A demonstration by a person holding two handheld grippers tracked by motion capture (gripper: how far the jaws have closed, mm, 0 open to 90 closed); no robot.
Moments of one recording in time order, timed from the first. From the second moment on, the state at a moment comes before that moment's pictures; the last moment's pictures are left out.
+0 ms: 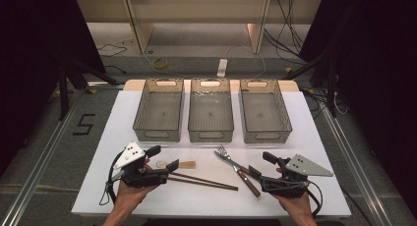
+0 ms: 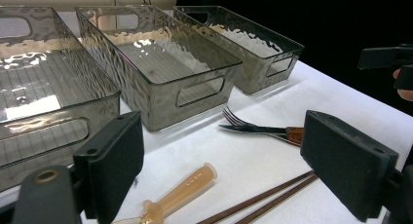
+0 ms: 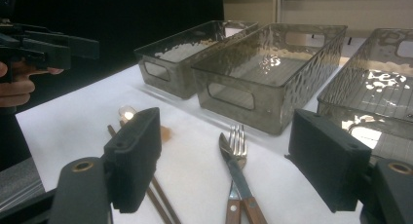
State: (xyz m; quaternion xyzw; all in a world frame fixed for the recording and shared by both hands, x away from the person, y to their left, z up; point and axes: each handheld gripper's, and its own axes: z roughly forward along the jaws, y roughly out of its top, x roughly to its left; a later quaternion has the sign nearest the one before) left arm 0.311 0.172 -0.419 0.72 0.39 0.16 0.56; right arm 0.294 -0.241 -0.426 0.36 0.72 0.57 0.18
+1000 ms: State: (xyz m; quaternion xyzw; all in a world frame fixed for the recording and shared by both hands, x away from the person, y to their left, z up) left arm 0.327 0.146 -0.427 0.83 0.35 0.13 0.42; right arm 0.304 -0.228 -0.430 0.34 0.79 0.49 0.13
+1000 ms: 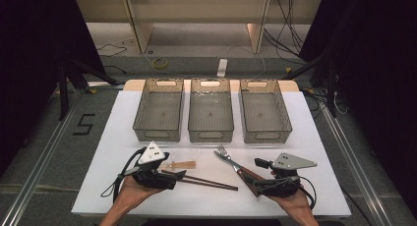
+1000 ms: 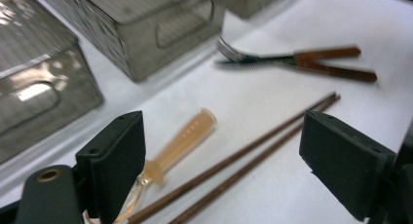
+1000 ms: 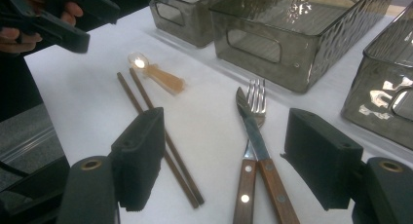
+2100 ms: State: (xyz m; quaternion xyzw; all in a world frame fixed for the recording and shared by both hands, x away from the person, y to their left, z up) left arm 0.352 0.096 -0.450 0.96 0.24 0.05 0.15; right arm 0.302 -0.229 -0.430 0.34 0.79 0.50 0.12
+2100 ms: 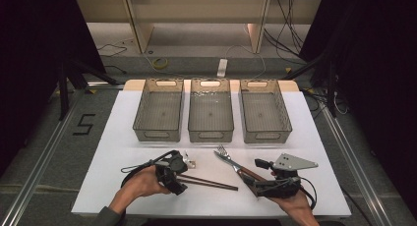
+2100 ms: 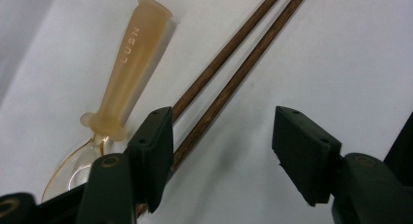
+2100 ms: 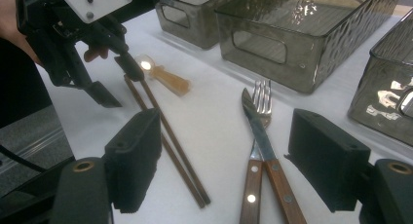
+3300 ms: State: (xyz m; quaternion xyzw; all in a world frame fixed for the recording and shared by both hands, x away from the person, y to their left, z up) left arm 0.354 0.091 -0.459 0.98 0.18 0.05 0.08; right arm 0.304 -0.228 -0.433 0.34 0.80 0.49 0.11
